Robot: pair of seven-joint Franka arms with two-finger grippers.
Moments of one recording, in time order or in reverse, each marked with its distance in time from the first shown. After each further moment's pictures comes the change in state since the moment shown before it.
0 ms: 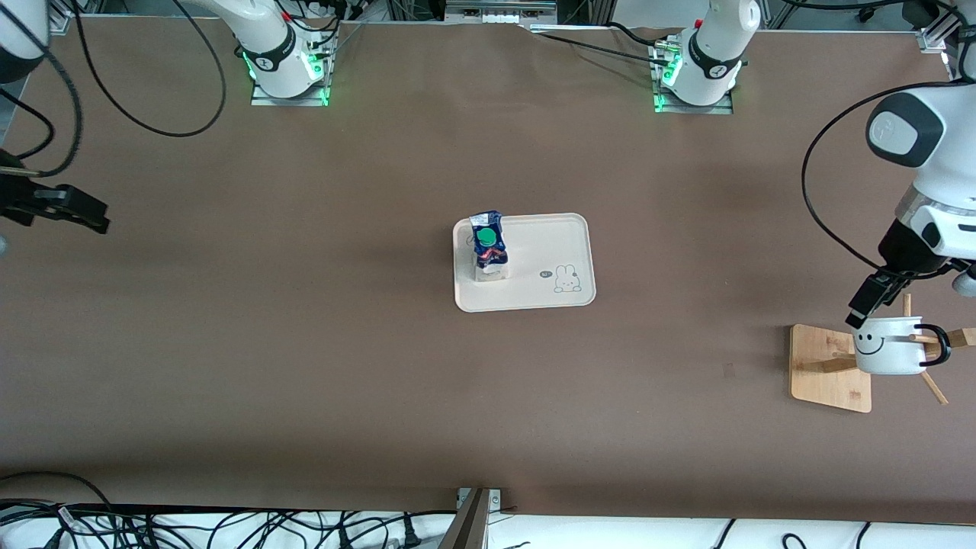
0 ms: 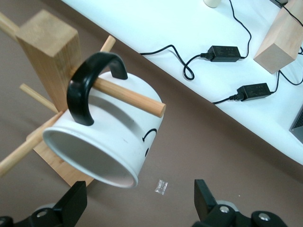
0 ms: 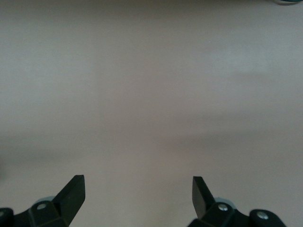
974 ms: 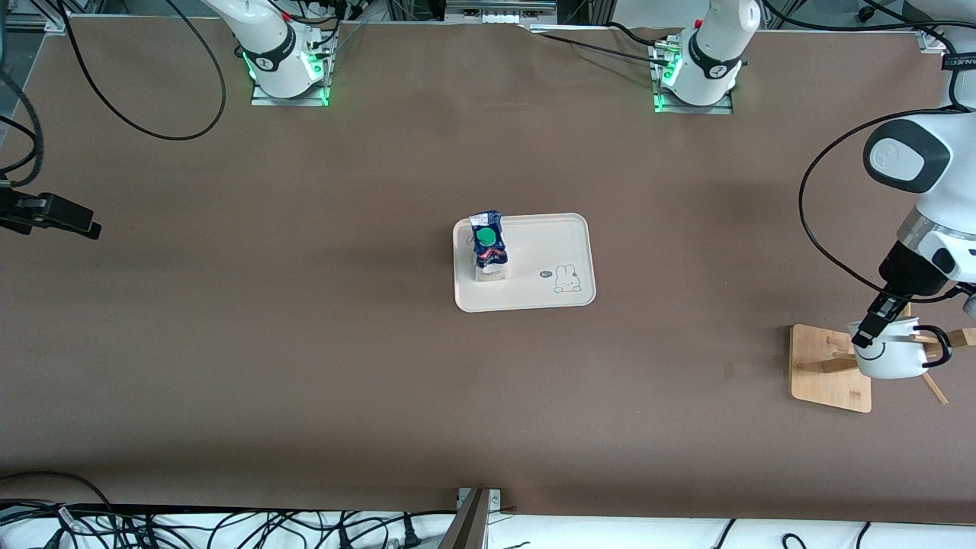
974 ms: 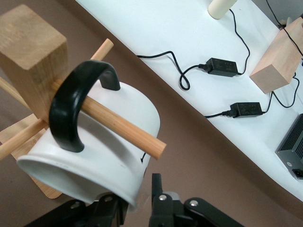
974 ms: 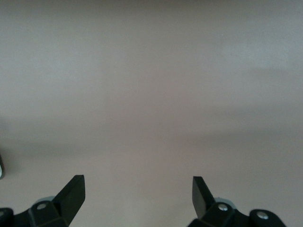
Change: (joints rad) left arm 0.000 0.089 0.000 0.088 -0.104 0.019 -0.013; right arm -0.458 -0.010 0.464 0.003 -0.005 0.001 -0.002
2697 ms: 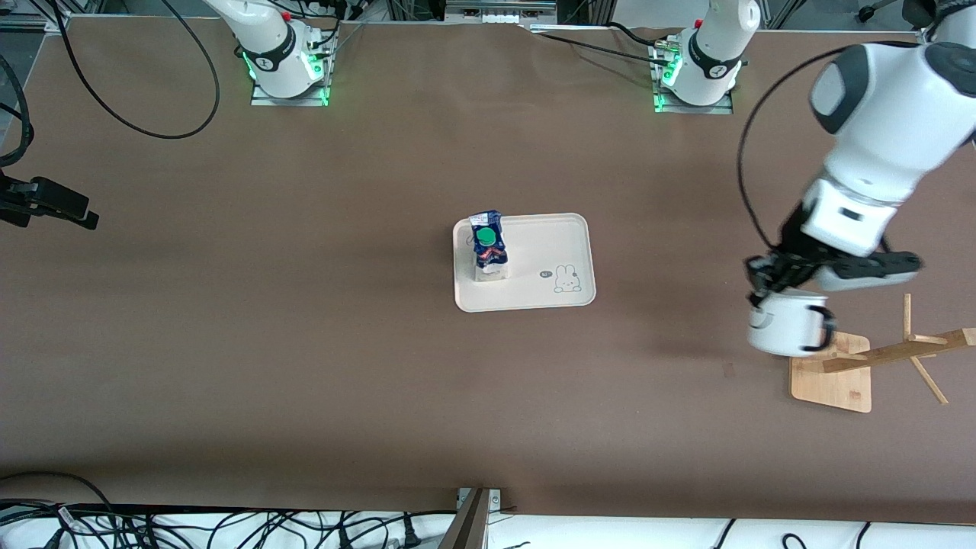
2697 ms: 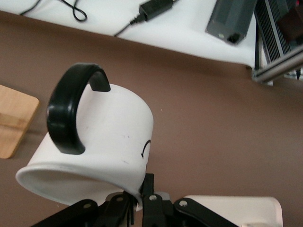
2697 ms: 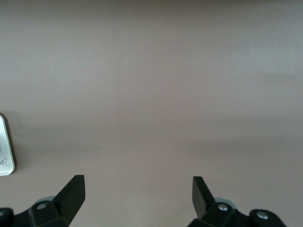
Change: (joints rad) left arm -0.022 -0.100 -0.341 0.168 0.248 -0.521 -0.001; right arm -0.075 -0.033 0.108 -0.009 0.000 -0.002 0.000
